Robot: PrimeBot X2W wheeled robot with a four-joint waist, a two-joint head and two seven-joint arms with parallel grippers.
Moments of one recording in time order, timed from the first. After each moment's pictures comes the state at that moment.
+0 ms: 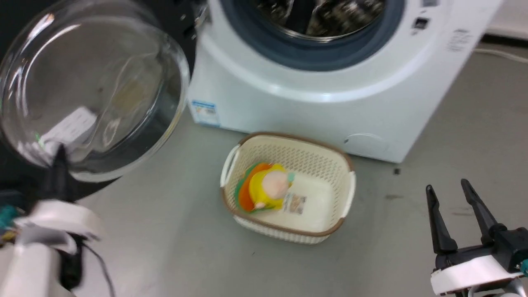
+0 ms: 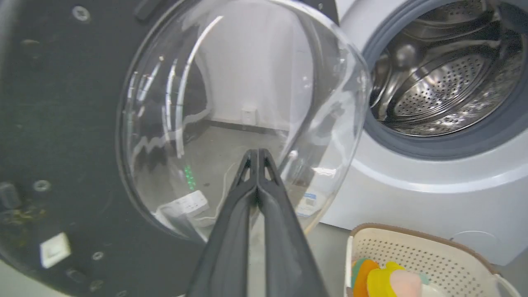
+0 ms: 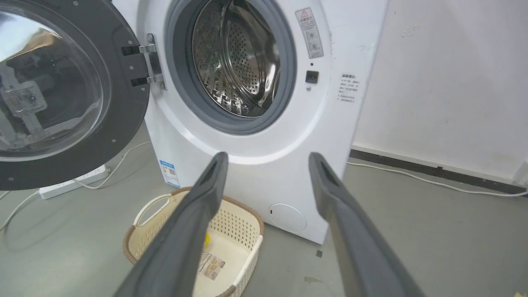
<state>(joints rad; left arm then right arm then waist) -0.35 0.39 0.04 0.41 -0.35 0.00 -0.26 -0.03 -0.09 -0.09 0.03 0.03 0.13 -0.24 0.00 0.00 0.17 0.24</state>
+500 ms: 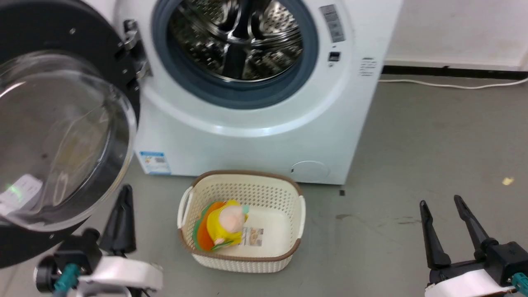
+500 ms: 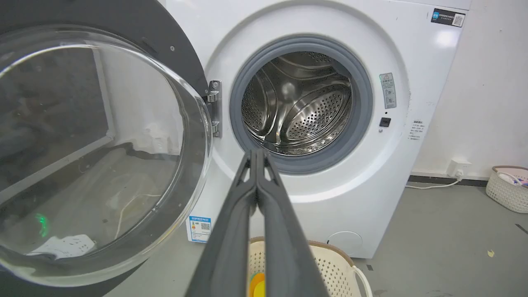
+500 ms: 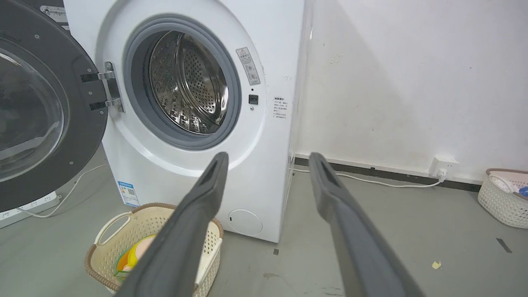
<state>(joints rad) -0.06 0.23 -0.06 0.06 -0.30 0.04 -0.26 0.02 -0.06 -0.10 0.04 0.02 0.13 -0.26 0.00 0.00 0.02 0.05</state>
